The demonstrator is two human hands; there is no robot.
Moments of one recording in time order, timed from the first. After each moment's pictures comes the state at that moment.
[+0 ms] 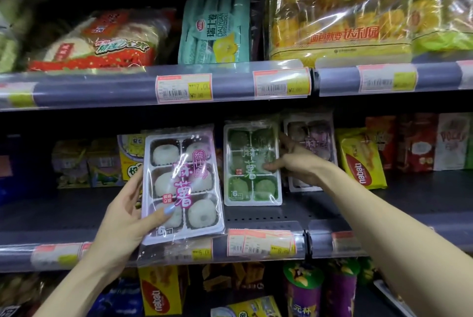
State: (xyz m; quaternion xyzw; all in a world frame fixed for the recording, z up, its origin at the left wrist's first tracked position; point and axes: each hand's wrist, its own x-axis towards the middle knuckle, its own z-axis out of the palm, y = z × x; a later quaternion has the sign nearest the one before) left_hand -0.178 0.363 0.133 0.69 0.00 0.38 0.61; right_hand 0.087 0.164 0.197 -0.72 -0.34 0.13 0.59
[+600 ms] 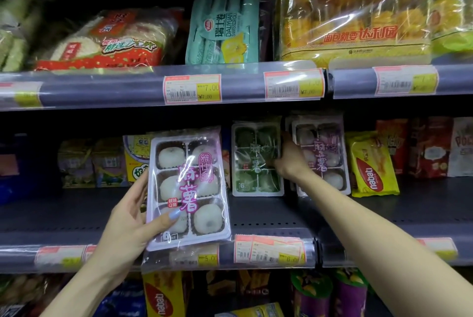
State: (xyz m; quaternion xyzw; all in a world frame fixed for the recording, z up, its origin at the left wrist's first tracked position) left_hand -0.180 0.357 0.135 0.70 0.00 0.38 0.60; right_hand 0.095 0.205 0.190 -0.82 -0.33 -0.16 0.44
